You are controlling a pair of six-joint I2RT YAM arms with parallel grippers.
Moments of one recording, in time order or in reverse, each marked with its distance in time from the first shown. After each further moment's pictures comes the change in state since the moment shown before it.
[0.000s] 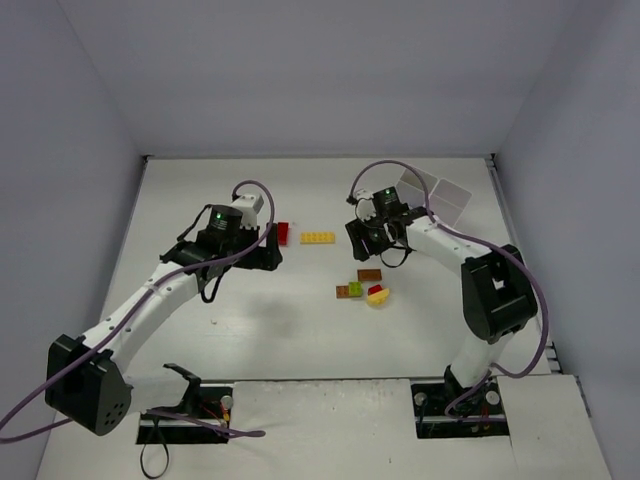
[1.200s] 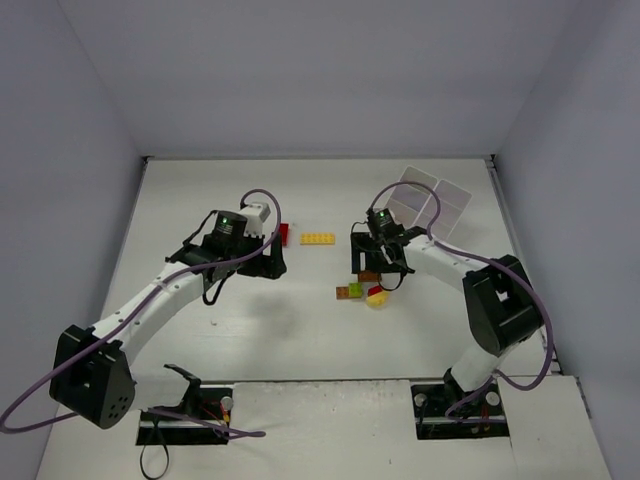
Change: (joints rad) left arm 0.000 0.040 -0.046 0.027 0.075 0.017; right arm 0.073 -0.083 -0.181 0.016 0.268 0.523
